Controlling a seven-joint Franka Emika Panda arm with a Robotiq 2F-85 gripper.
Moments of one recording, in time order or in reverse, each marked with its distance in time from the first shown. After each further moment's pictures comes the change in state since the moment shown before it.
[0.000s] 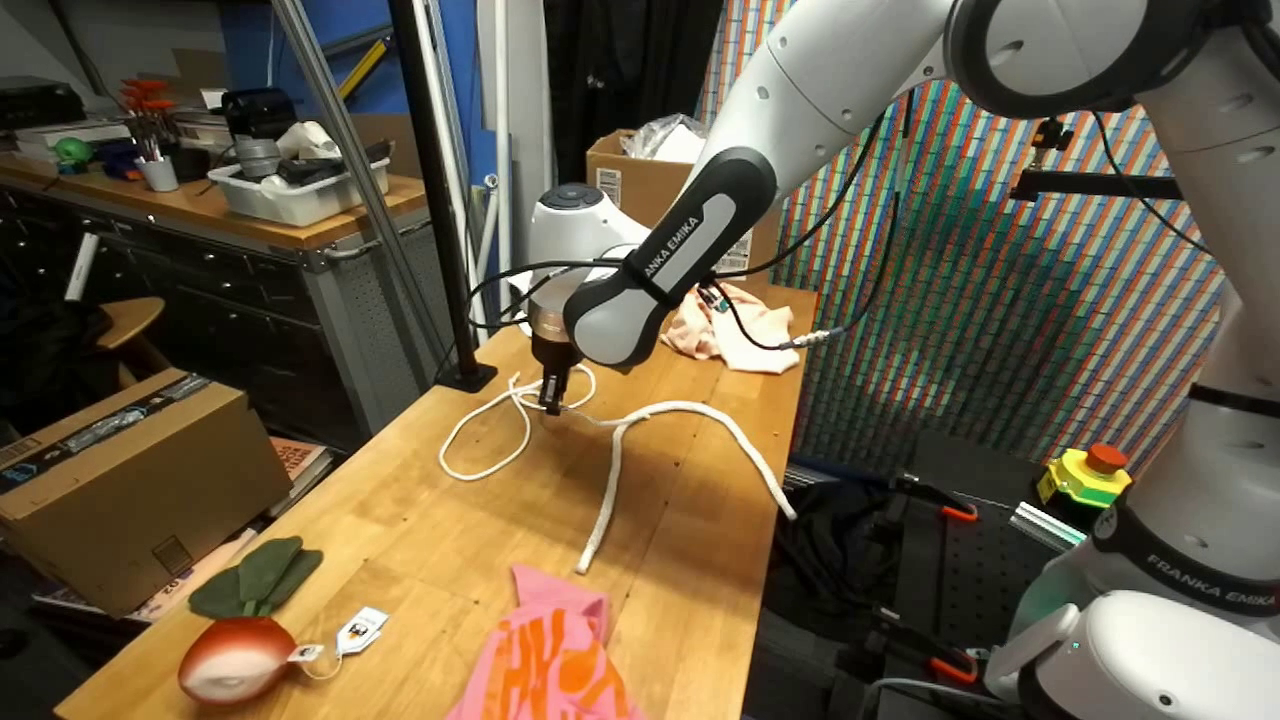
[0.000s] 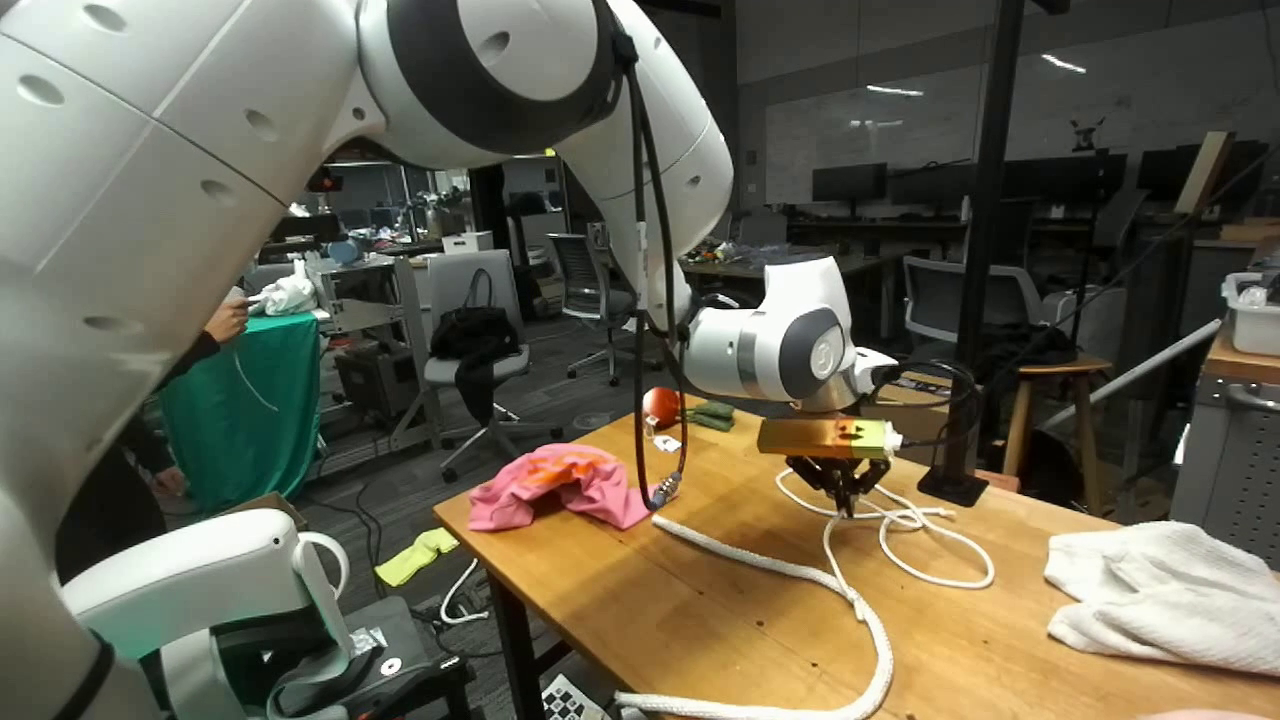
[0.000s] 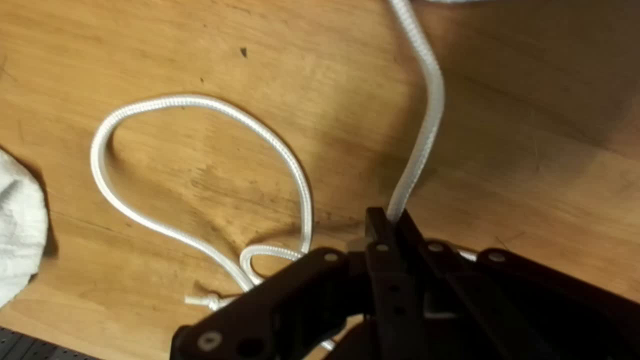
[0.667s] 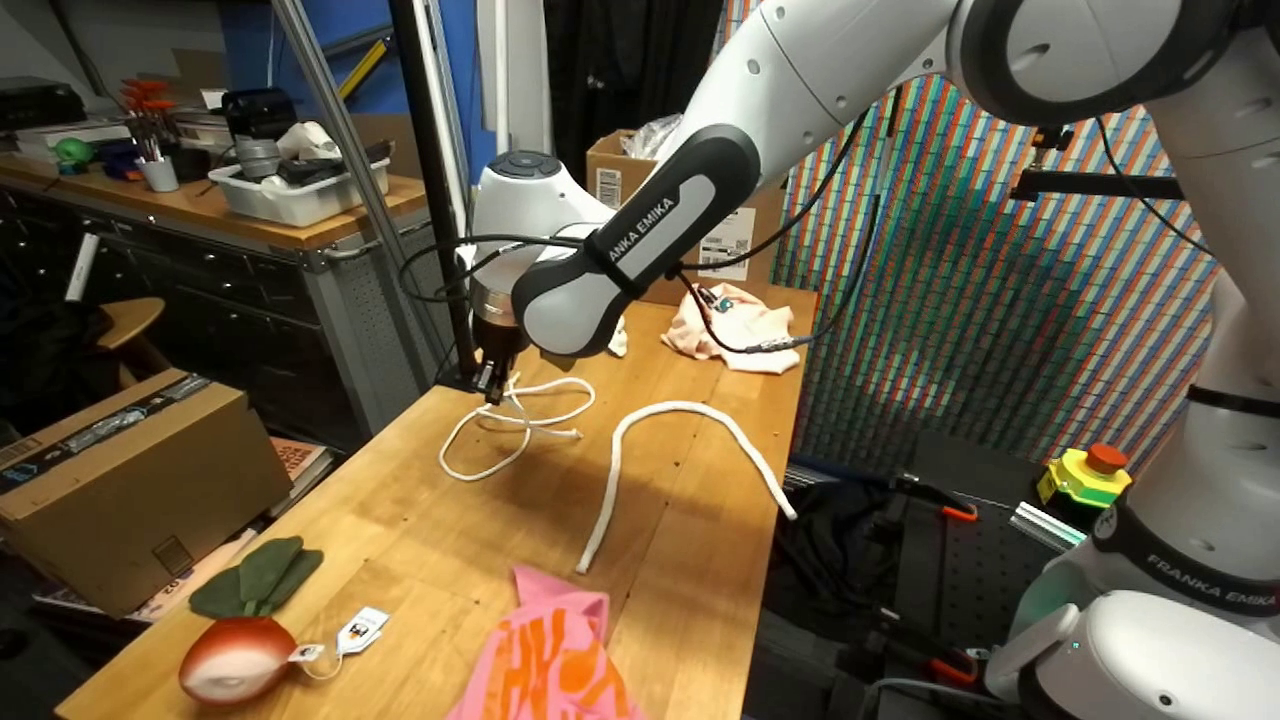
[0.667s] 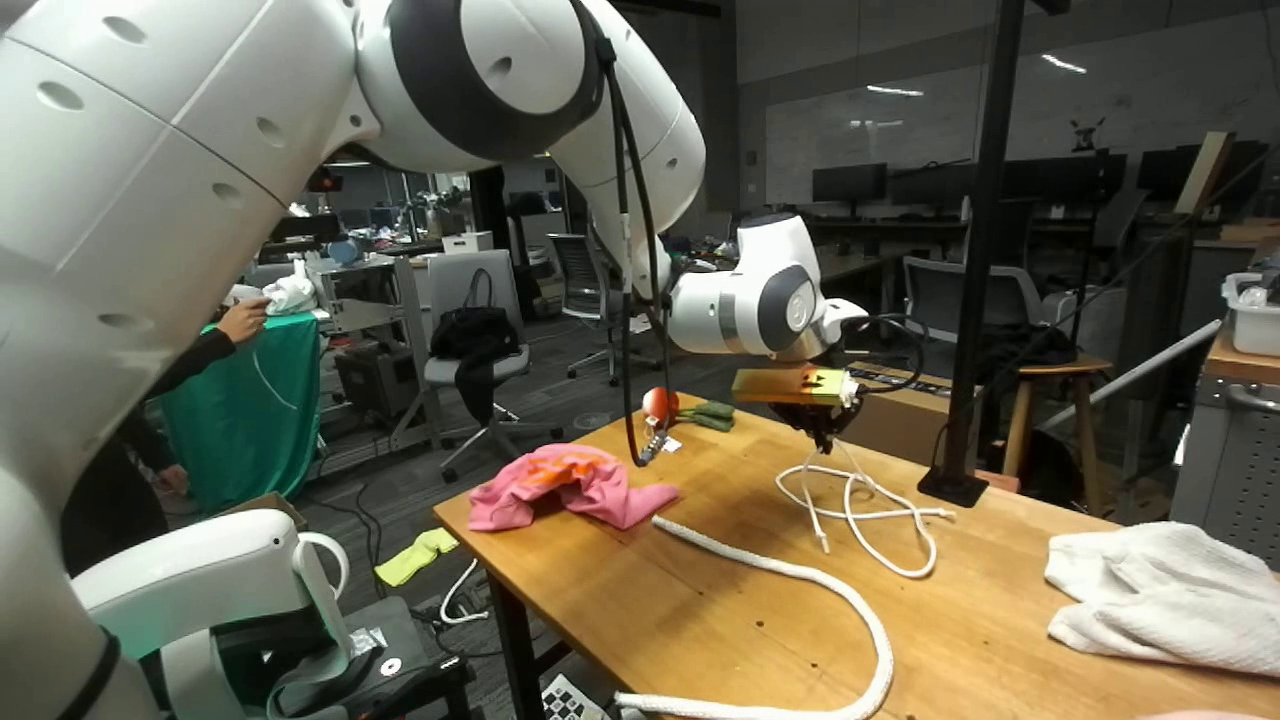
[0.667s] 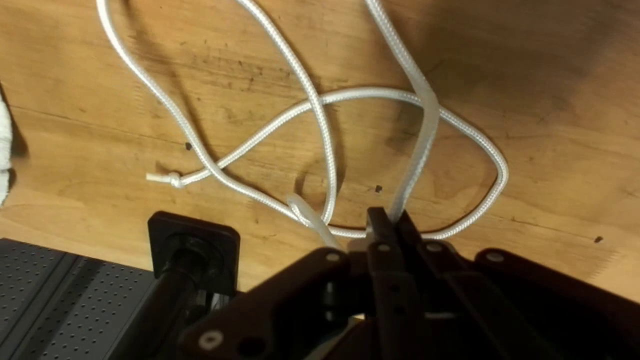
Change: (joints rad) arm 0.070 0.005 0.016 0.118 0.012 -0.015 0.160
